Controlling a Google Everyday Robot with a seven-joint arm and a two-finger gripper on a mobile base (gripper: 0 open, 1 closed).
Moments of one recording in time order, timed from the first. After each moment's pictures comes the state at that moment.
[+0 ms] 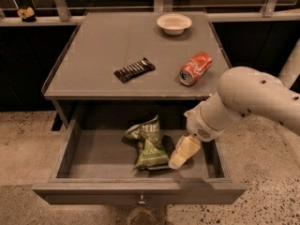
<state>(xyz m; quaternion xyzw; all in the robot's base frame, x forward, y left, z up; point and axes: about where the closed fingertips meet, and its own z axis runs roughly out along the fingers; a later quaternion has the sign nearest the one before) 0.478 -0.106 0.729 -0.54 0.80 0.13 0.20</state>
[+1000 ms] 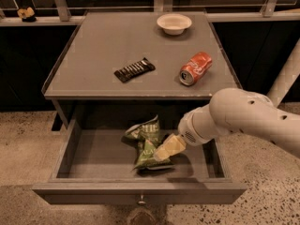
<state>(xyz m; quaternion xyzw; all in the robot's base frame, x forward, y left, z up) 0.504 -0.088 0.711 -0.41 0.86 0.13 0.27</state>
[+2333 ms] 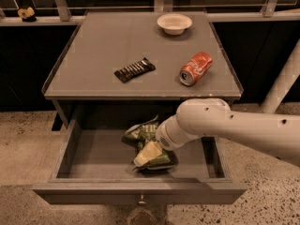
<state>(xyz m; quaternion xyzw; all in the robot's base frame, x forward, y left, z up) 0.519 -0.034 0.649 -0.41 0.87 0.14 0.23</state>
